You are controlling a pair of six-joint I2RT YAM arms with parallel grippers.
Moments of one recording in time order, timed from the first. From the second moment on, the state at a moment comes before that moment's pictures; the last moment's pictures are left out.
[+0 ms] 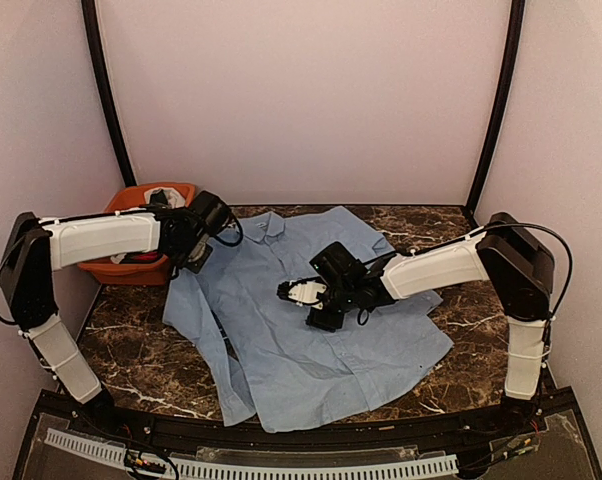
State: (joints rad) left arm -0.62 1.66 1.25 -0.70 -0.79 -0.06; right arm 0.93 1.99 1.23 -0.16 0.06 -0.56
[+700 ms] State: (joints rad) left arm -0.60 1.67 1.18 -0.73 -0.86 -0.07; right arm 0.93 1.95 1.22 -0.22 0.04 -0.57
